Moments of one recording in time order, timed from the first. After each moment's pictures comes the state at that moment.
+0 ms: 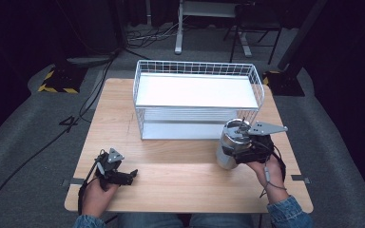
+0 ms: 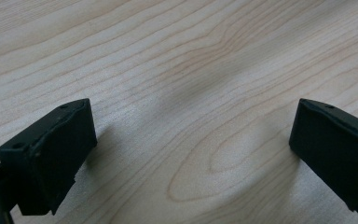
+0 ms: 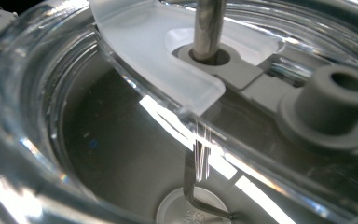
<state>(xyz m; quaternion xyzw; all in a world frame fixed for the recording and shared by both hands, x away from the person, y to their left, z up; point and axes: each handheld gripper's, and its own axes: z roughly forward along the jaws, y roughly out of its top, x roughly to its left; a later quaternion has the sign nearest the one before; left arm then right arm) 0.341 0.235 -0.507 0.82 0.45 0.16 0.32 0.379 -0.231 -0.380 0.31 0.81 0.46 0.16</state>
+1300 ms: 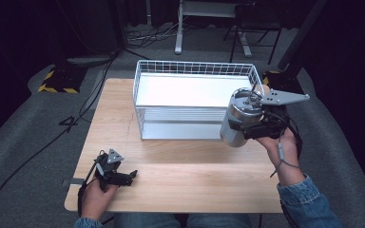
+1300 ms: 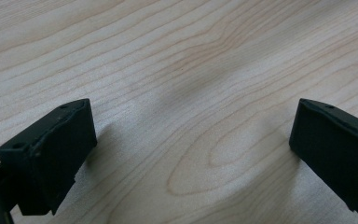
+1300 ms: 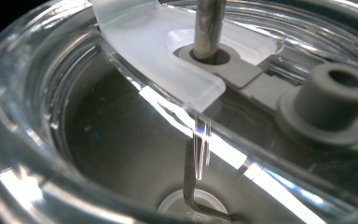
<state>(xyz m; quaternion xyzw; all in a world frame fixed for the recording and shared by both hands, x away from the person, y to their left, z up) 0.338 0.236 -0.506 0.82 0.45 0.16 0.32 0.388 -0.225 -0.271 0.30 0.80 0.48 0.20</state>
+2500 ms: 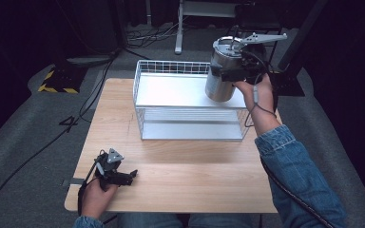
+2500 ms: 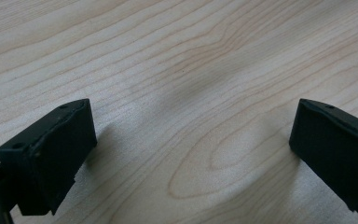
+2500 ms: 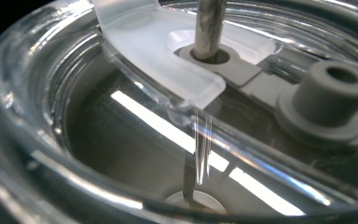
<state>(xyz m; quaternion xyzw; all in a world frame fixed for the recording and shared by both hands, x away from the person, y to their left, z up) 0.340 0.235 -0.507 0.82 0.45 0.16 0.32 0.484 -0.169 -0.201 0.35 0.77 0.48 0.22</state>
